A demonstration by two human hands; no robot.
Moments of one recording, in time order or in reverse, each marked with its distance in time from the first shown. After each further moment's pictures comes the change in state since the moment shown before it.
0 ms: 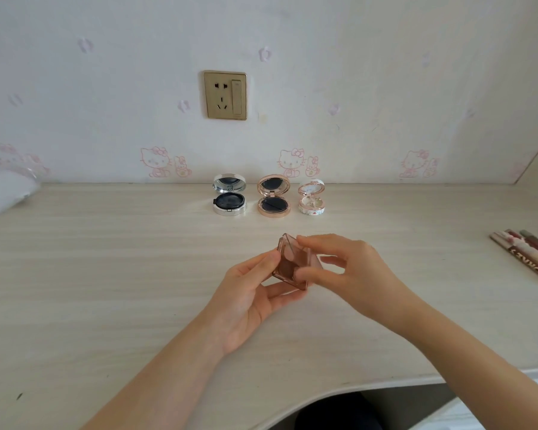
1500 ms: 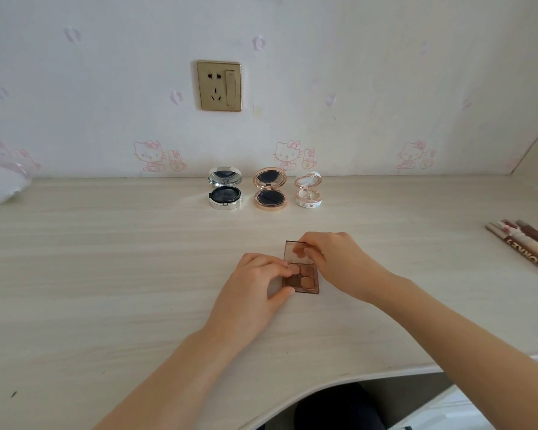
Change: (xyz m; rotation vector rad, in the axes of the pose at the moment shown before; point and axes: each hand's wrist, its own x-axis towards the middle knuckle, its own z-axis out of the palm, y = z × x) left_hand 0.012 -0.025 -0.022 1.494 0.126 0.564; right_hand 0.034 0.040 0.012 -0.432 -0.130 -0.007
